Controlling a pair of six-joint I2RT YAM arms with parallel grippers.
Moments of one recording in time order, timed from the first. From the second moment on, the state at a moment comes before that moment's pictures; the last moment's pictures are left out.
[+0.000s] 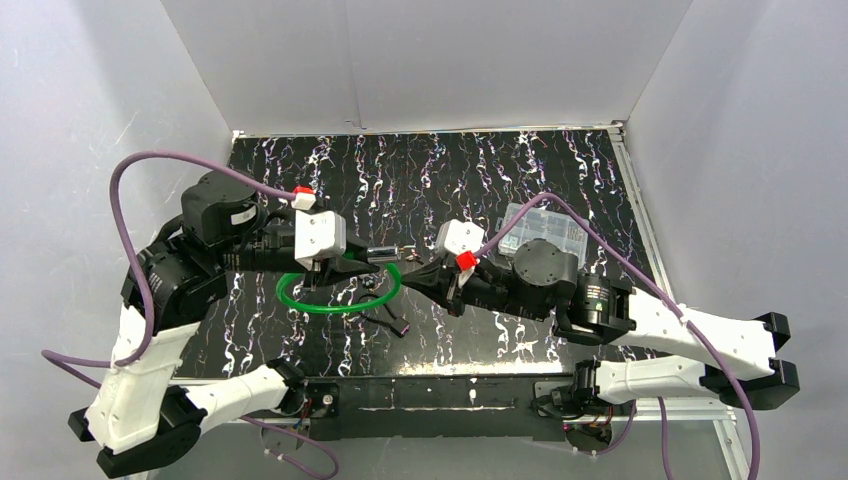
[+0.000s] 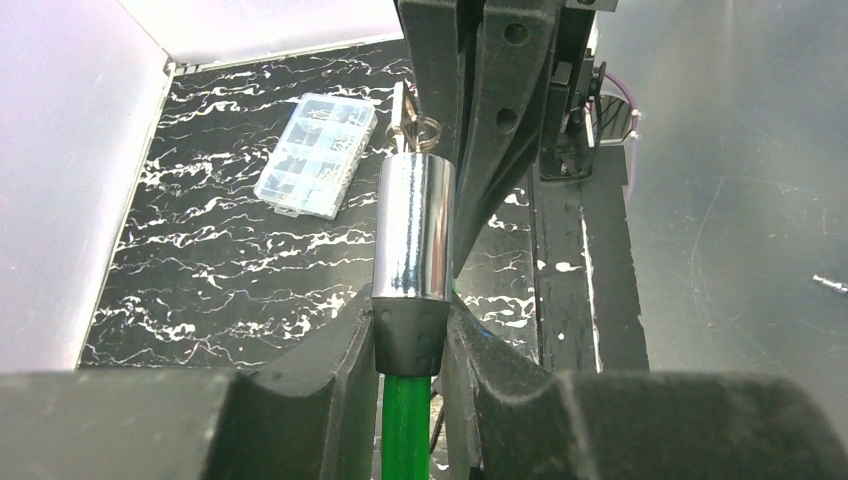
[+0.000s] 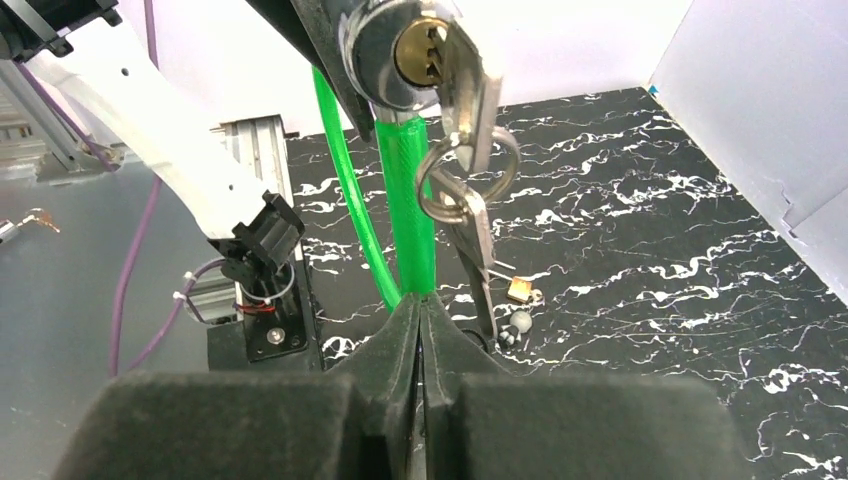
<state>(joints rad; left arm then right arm) -0.70 1.01 1.74 -1.11 0.73 0.51 1.39 1.03 1.20 -0.23 0.06 -0.07</state>
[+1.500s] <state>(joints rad) -0.69 0.96 1.62 -0.86 0.84 0.20 1.39 0.98 1.06 0.04 -0.04 0.01</state>
